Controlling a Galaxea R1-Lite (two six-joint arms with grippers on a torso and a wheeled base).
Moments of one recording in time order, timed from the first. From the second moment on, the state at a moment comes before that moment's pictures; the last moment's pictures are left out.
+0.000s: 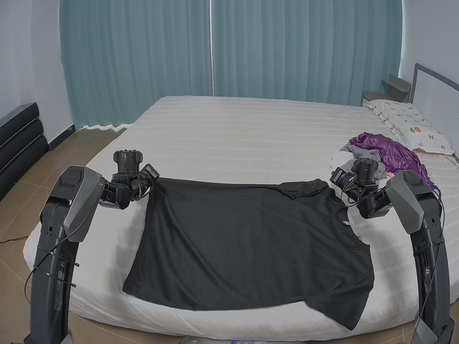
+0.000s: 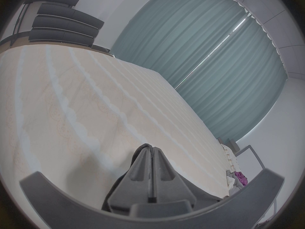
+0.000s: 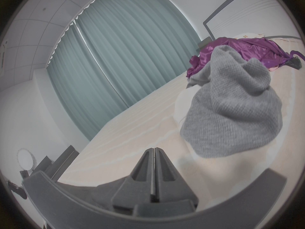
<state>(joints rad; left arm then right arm) -0.06 2.70 -1.89 -0.41 0.00 -0.80 0.01 2.75 -1.73 -0.78 0.07 0.57</state>
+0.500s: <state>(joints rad) -0.06 2.70 -1.88 -0.40 0.00 -0.80 0.00 2.75 -1.69 -0.77 0.08 0.58</state>
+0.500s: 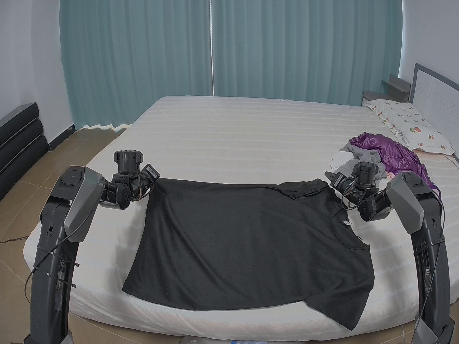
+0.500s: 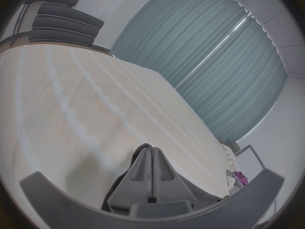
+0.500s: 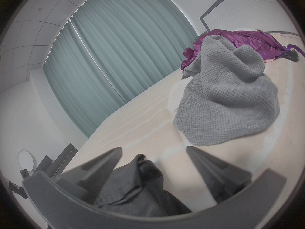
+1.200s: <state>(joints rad) -0.06 2.71 -1.88 -0.41 0.00 -0.80 0.02 2.76 -1.64 -0.77 0.11 0.58</state>
